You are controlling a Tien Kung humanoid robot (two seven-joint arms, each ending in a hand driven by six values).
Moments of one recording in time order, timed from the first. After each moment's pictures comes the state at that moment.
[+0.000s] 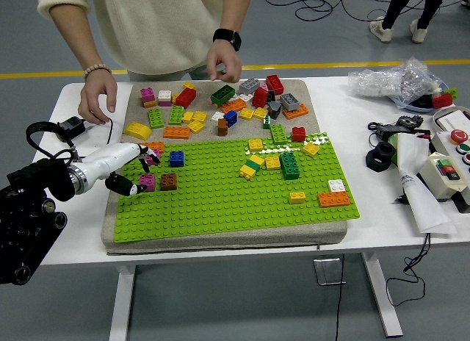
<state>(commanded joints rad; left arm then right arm) -0.48 0.29 -1.19 -1.07 2.20 -0.28 -0.12 0.14 -0.14 1.50 0.18 -1.58 0.02 -0.08</state>
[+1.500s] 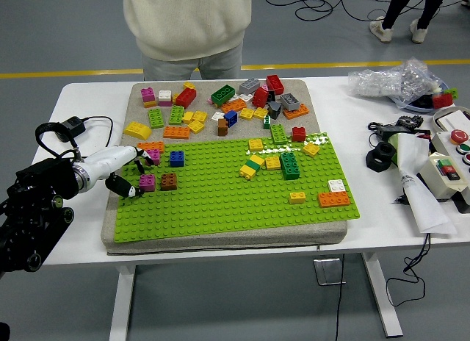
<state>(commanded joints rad) -0.57 0.26 -1.12 -0.87 2.20 -0.22 -0.12 0.14 -0.14 1.50 0.18 -1.58 0.02 -0.08</state>
